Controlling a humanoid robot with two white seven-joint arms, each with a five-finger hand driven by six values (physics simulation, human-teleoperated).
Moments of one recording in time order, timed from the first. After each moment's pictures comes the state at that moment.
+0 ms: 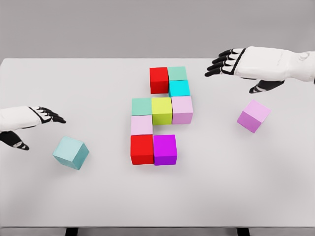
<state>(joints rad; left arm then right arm) -0.60 1.20 -0.88 -1.45 -0.15 -0.61 -0.37 -0.84 -0.95 0.67 -1.62 0.21 -0.61 0.61</state>
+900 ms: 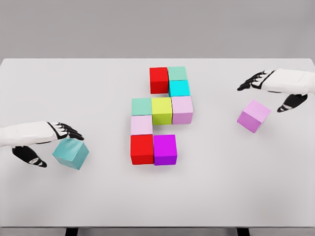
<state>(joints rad) -0.57 1.22 -0.94 -1.60 -0.01 -0.61 -0.38 -0.79 -1.01 0.76 -1.37 0.20 -0.61 0.61</state>
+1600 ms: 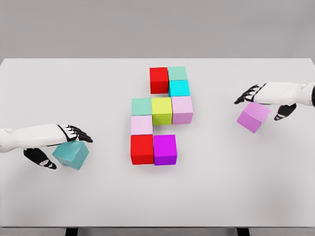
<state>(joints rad) -0.55 1.16 -0.94 -1.57 -0.03 -0.61 -0.37 -0.80 -0.93 0.81 -1.29 0.38 -0.61 0.61</state>
